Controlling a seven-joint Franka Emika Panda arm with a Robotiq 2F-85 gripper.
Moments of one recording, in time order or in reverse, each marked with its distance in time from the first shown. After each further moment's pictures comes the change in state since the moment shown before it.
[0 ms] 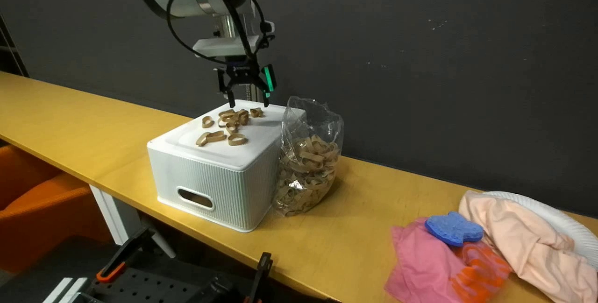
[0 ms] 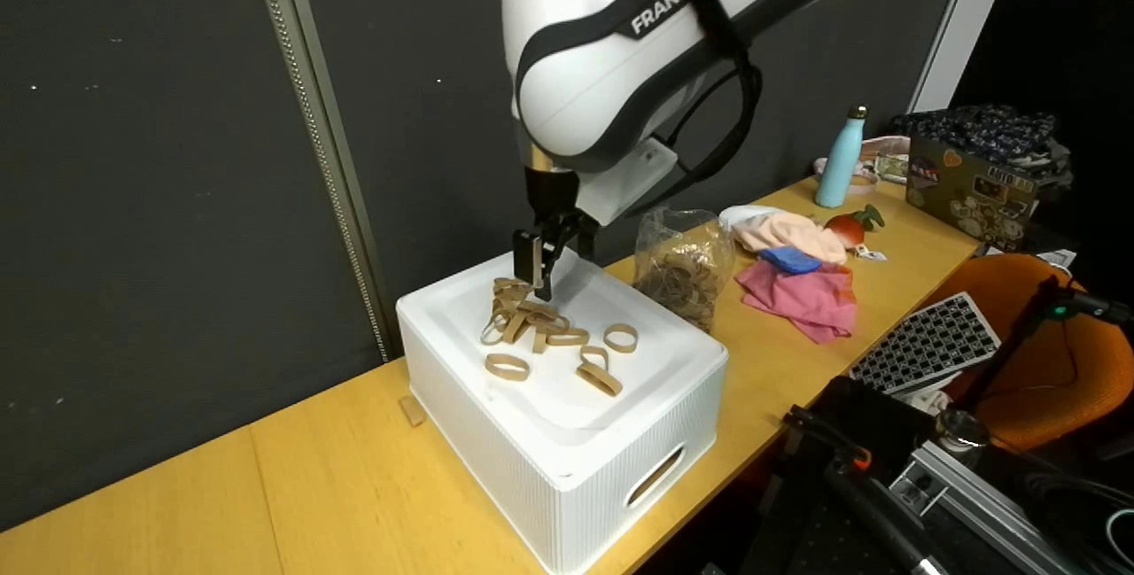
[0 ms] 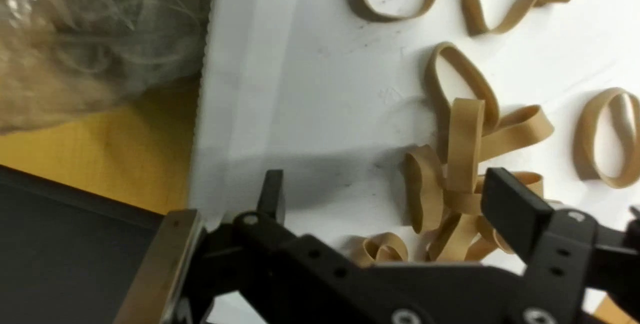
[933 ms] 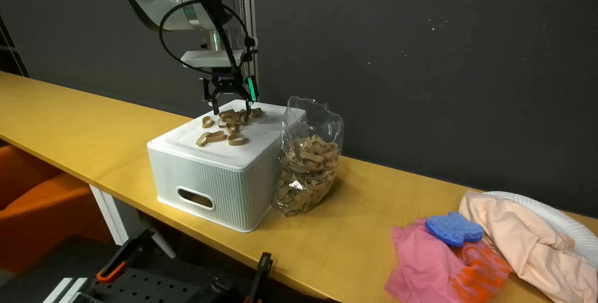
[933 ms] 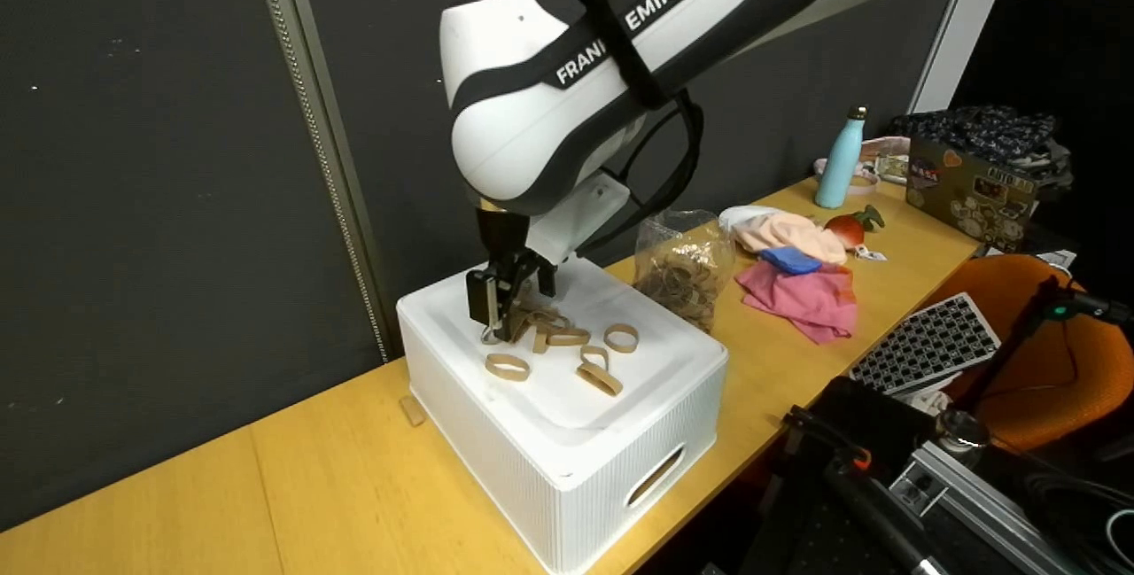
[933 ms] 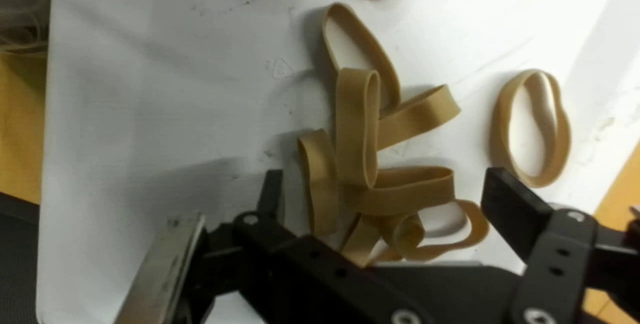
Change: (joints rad) arm 0.053 0.115 0.025 0.110 0.032 -0.038 -0.003
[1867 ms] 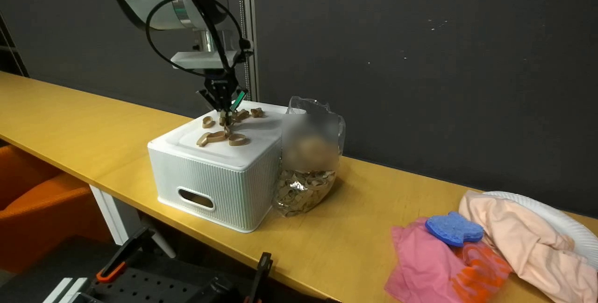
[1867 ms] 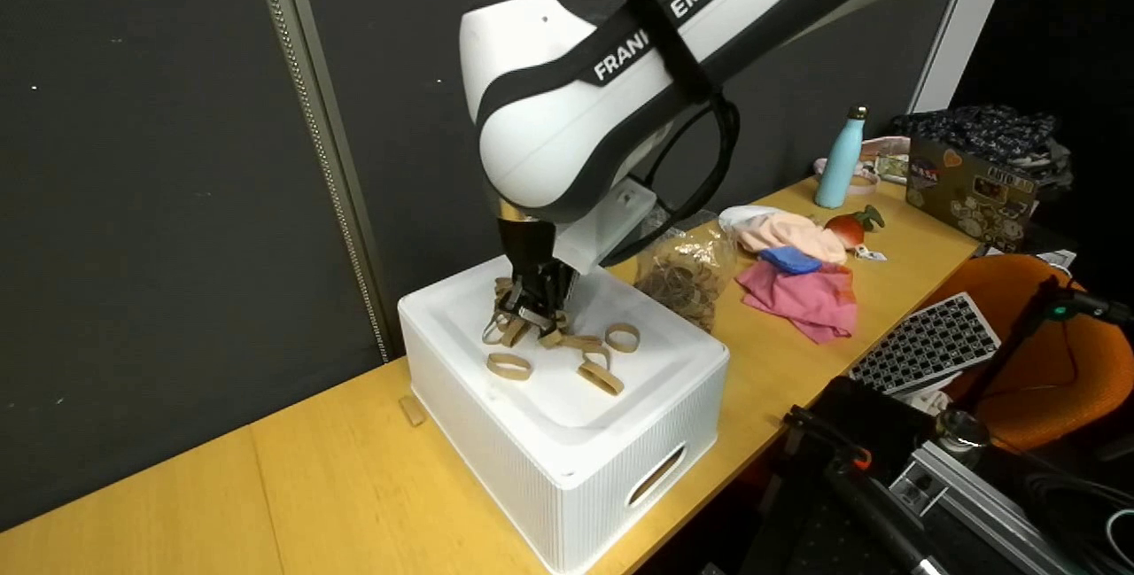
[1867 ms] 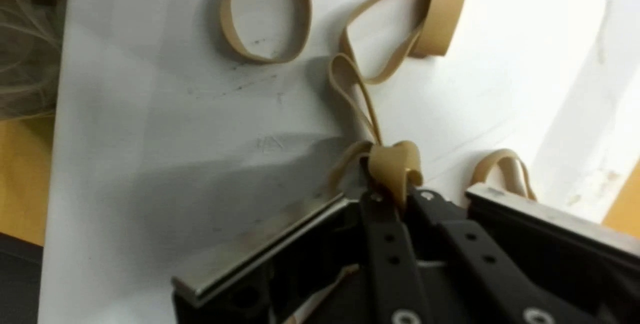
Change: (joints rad) arm 0.004 -0.083 0.001 -0.124 0.005 0.000 0.004
